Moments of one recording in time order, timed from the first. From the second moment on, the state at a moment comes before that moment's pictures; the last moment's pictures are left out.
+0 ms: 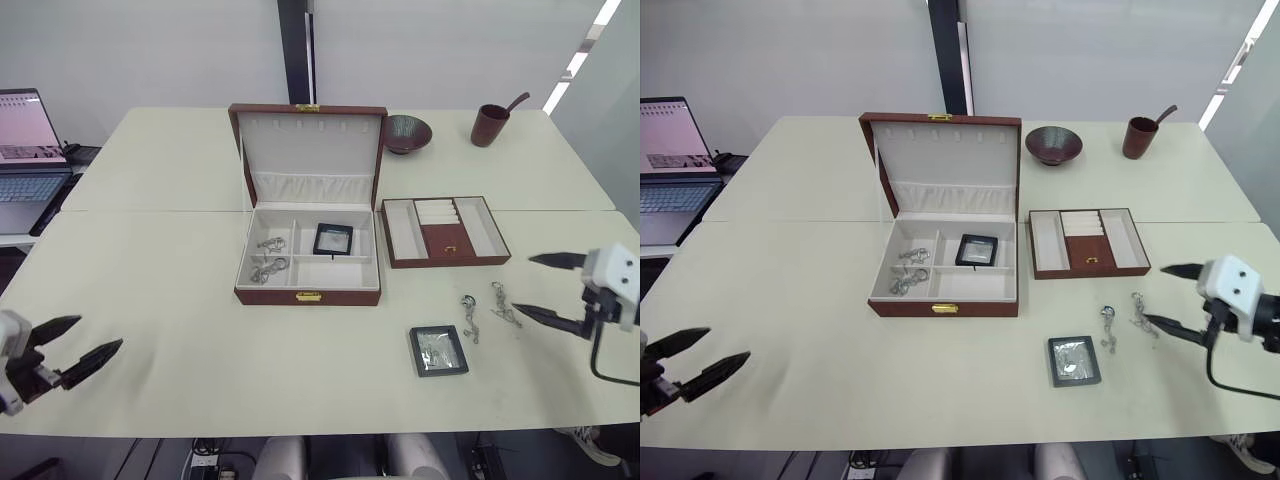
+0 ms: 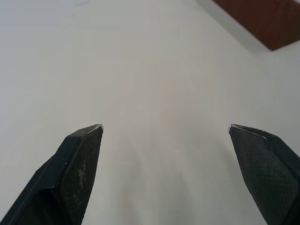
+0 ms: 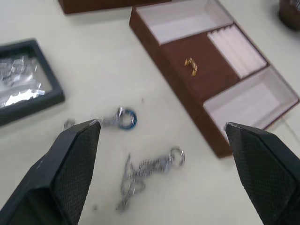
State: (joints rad) left arm 0.34 0.78 0.80 0.11 -0.35 0.20 -1.17; right arm 0.08 -1.05 -0.39 -0.04 0.33 0.08 1.20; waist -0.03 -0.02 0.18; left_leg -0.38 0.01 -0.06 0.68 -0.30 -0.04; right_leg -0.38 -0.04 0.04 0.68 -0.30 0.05
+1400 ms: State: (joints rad) left arm 0.32 0.79 0.40 -0.43 -0.59 0.07 -1.32; right arm 0.02 -1.07 0.03 -0.53 0.28 0.20 1.26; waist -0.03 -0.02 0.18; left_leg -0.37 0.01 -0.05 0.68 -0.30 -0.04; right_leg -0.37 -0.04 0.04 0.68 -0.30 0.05
